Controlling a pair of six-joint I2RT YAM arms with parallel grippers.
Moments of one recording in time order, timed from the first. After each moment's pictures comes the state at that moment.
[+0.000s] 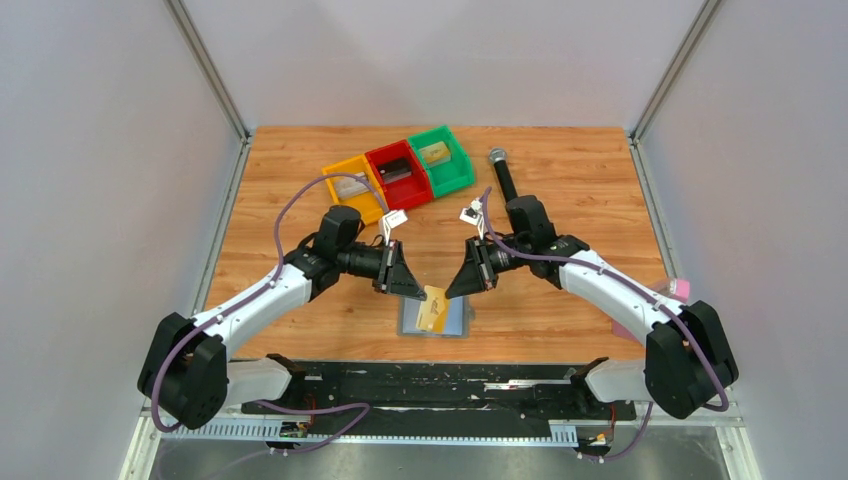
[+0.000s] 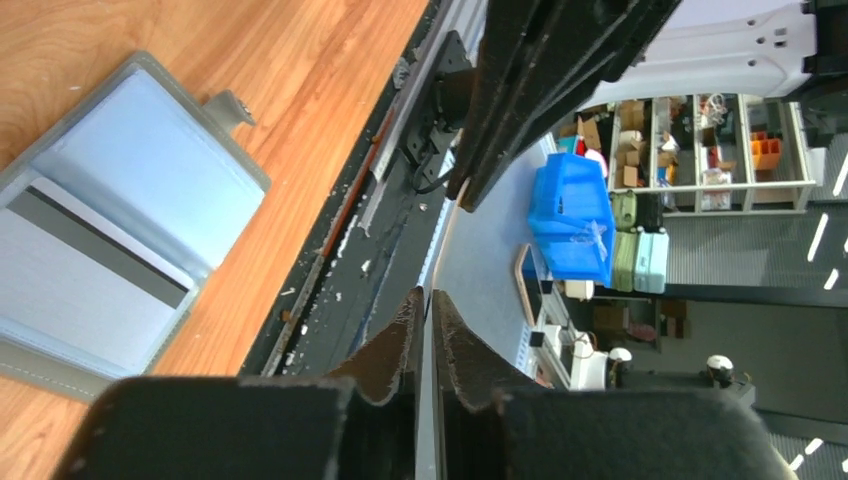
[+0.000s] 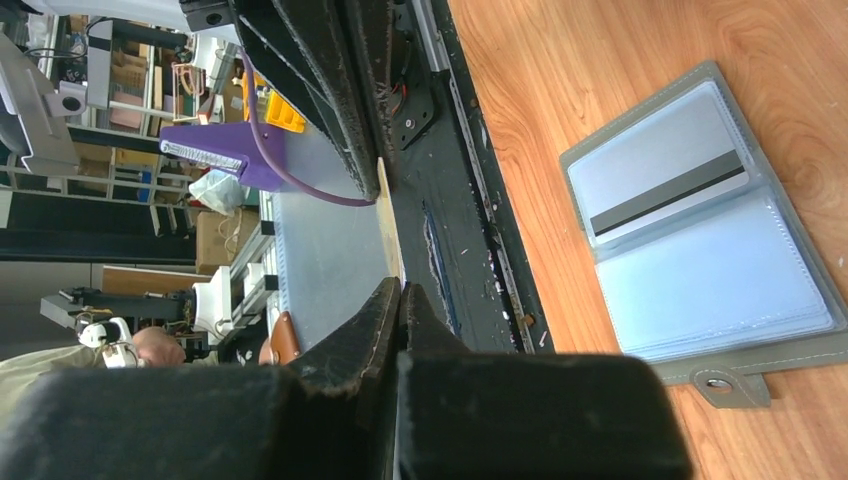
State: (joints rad) left arm -0.54 1.22 0.73 -0.10 1.01 -0.60; right arm 0.54 1.32 0.85 -0.22 -1.07 0.36
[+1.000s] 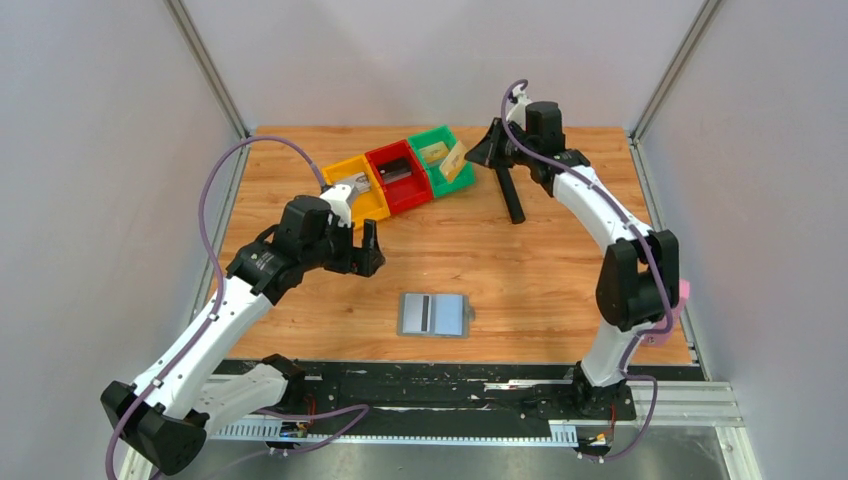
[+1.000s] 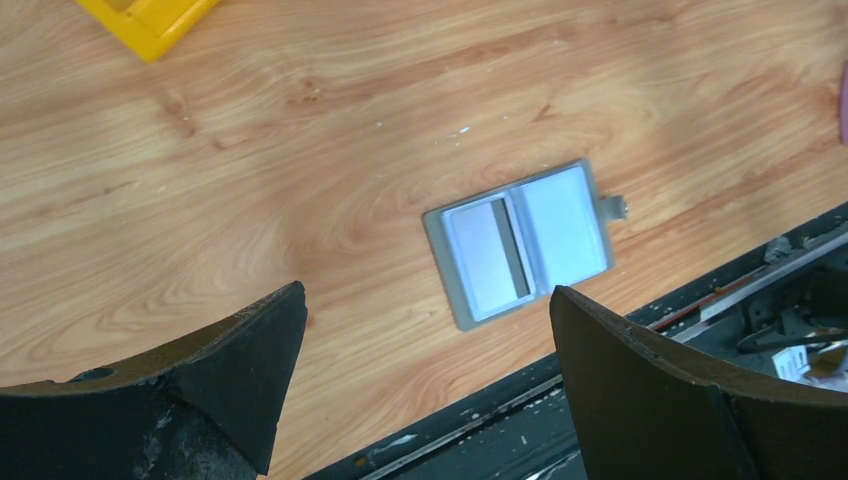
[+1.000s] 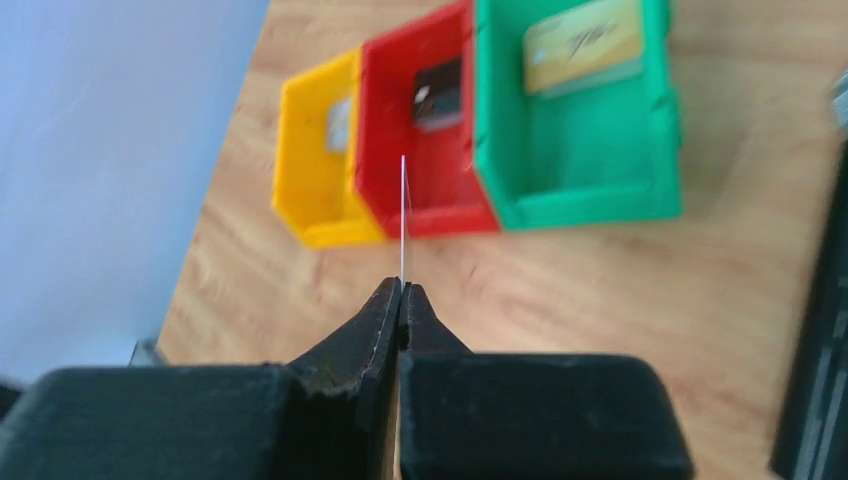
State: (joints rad) left arm -0.53 0.98 1.01 -0.72 0.10 -0.32; right arm 0.29 1.74 1.48 -0.19 -0.51 0.48
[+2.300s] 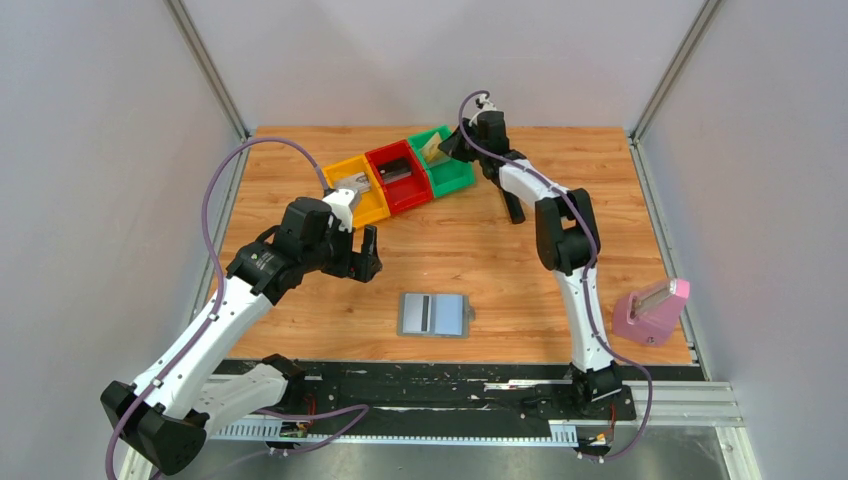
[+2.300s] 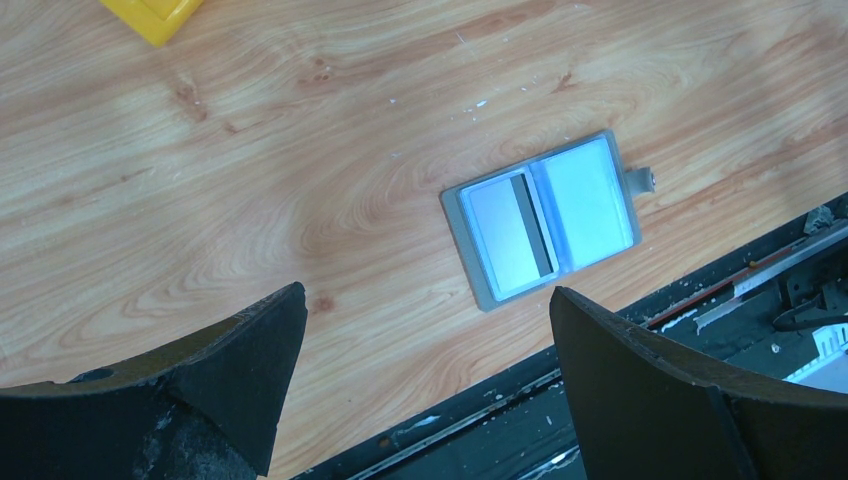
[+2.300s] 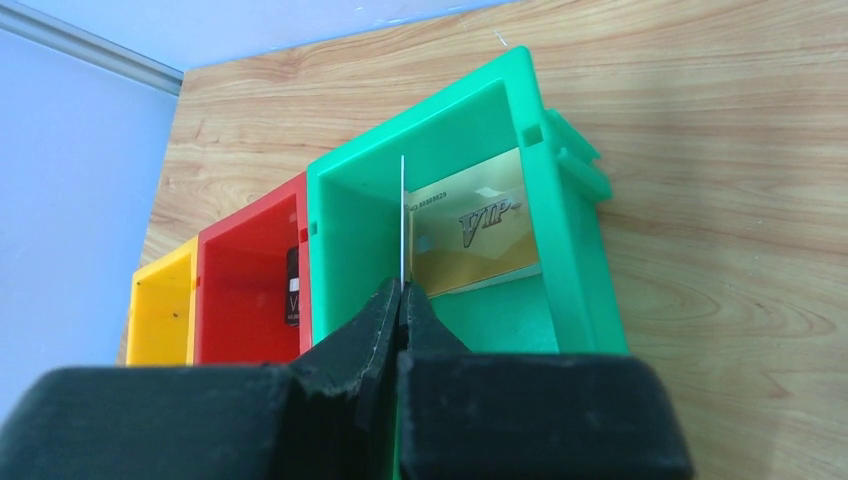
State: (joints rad) left arm -0.53 0.98 1.01 -0.78 0.09 -0.25; right arm 0.33 2.45 1.99 0.10 -0.26 0.64
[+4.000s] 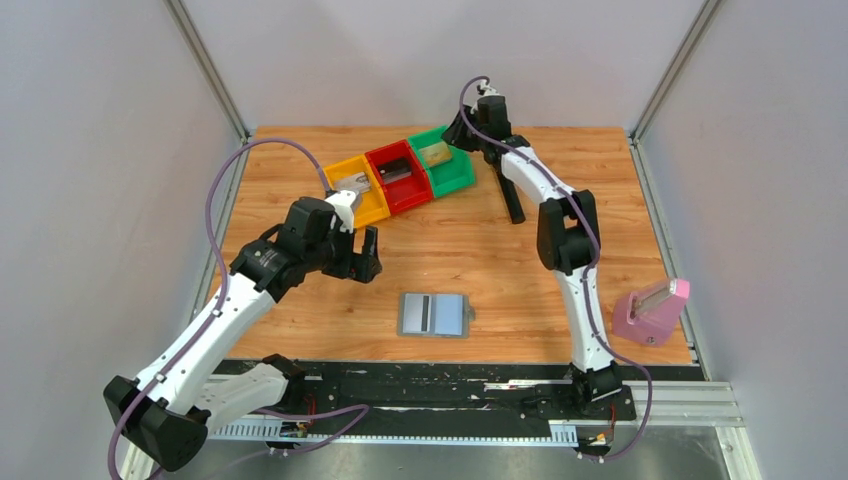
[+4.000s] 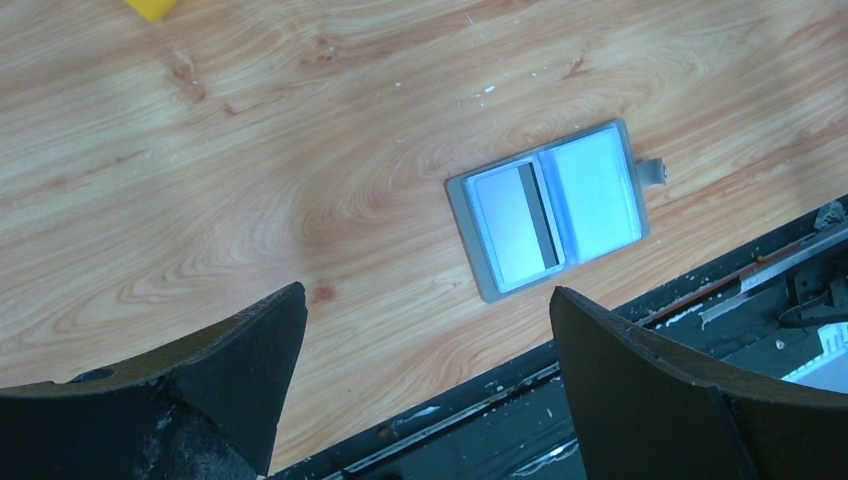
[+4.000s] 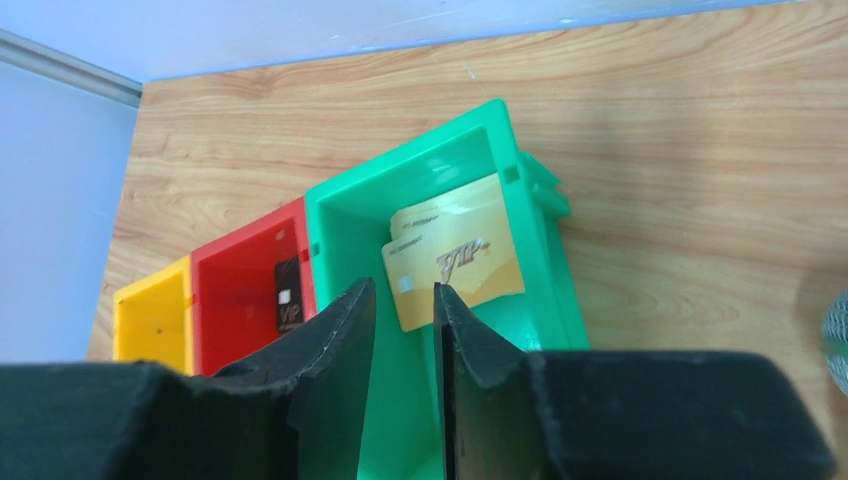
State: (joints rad) left arm -0.53 1.00 1.01 -0.79 0.08 -0.26; right arm 0.33 2.48 2.20 -0.12 -0.18 0.57
